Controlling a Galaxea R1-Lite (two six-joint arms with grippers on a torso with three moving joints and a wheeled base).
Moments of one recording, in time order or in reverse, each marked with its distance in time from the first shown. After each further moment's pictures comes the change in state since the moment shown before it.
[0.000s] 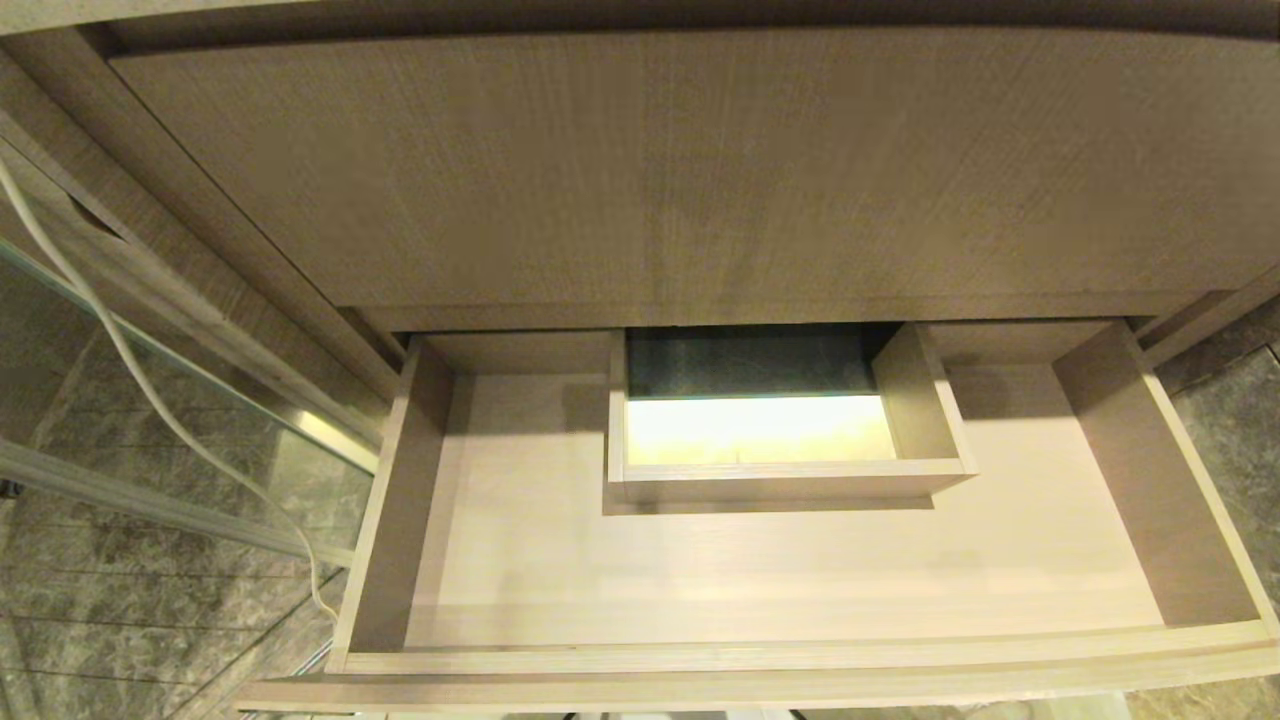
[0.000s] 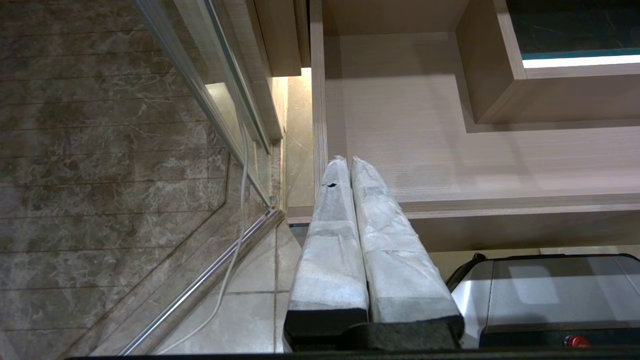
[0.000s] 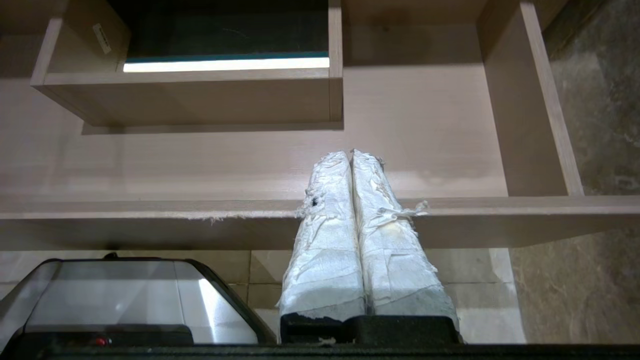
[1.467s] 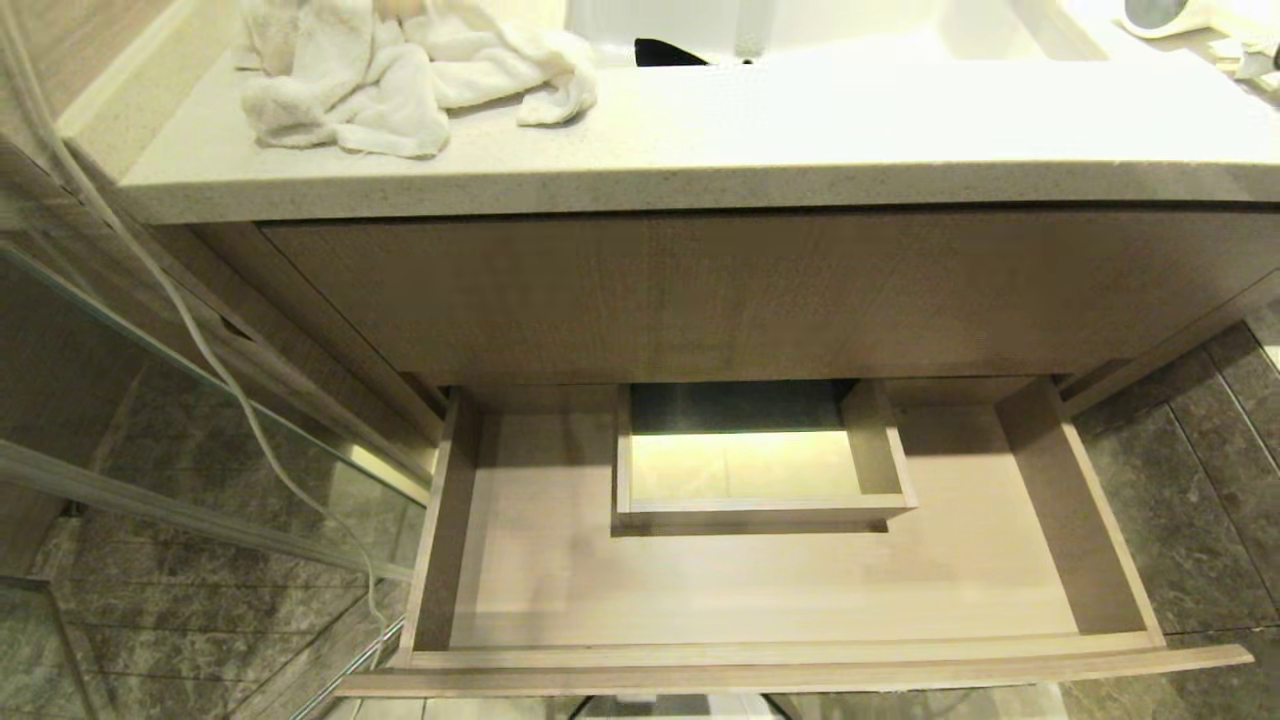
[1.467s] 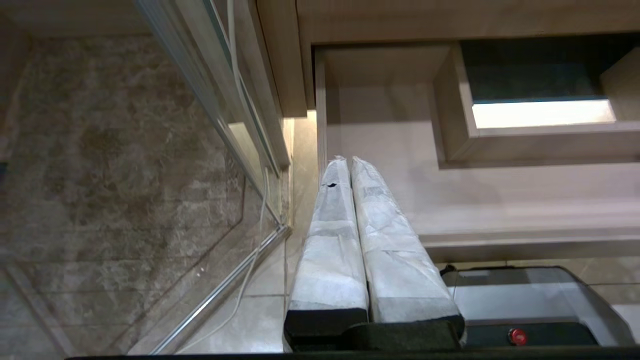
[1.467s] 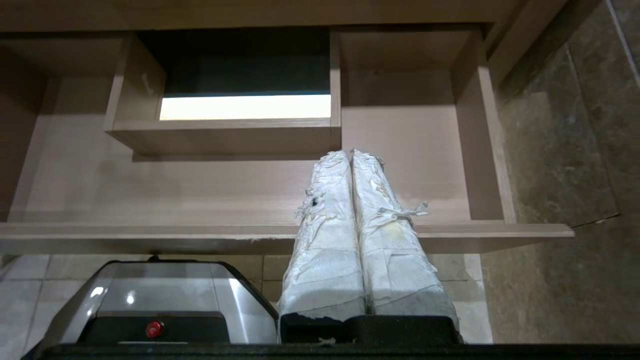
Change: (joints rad) left arm 0.000 0.000 0.000 0.001 0.000 0.001; right arm 0.000 0.001 0.000 0.019 -0.001 0.002
